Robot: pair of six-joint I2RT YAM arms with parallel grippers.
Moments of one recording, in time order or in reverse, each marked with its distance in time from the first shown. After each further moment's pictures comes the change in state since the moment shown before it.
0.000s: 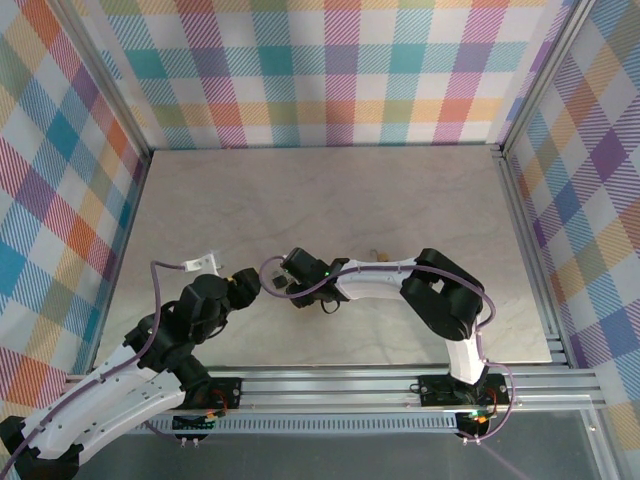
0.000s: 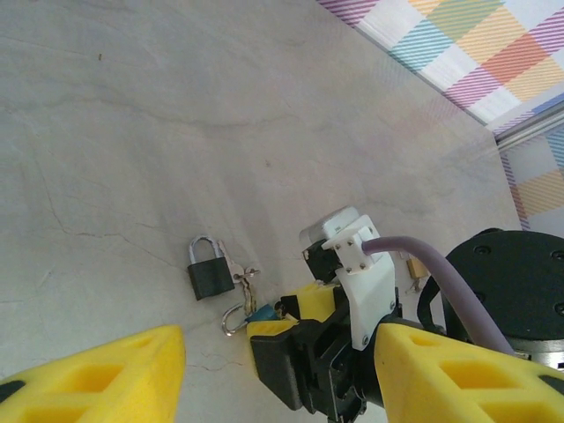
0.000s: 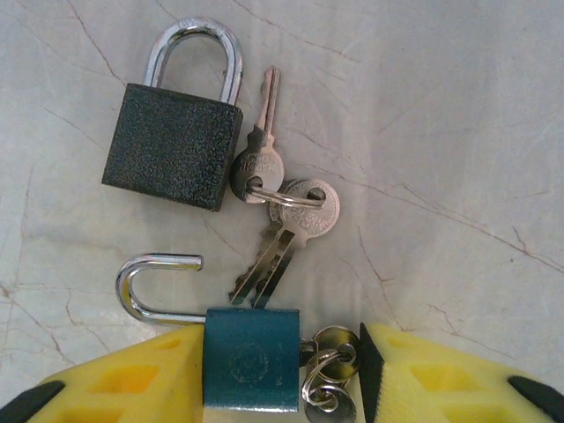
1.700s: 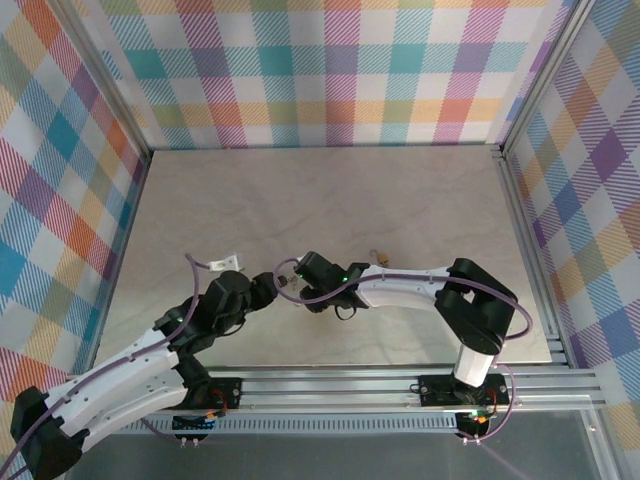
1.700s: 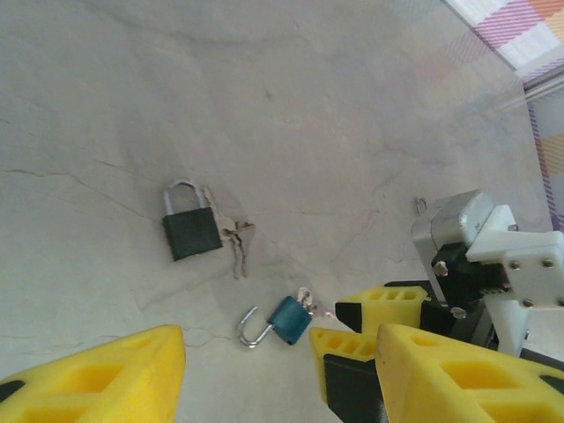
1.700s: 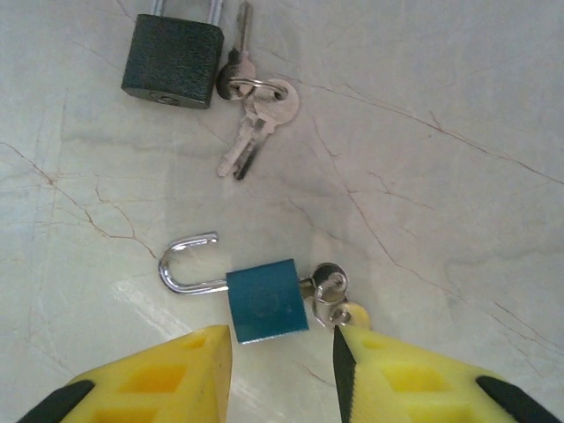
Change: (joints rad) left arm 0.000 0.193 -0.094 0.212 0.115 -0.059; right arm -0.001 -0.200 -0.140 -0.059 0.000 0.050
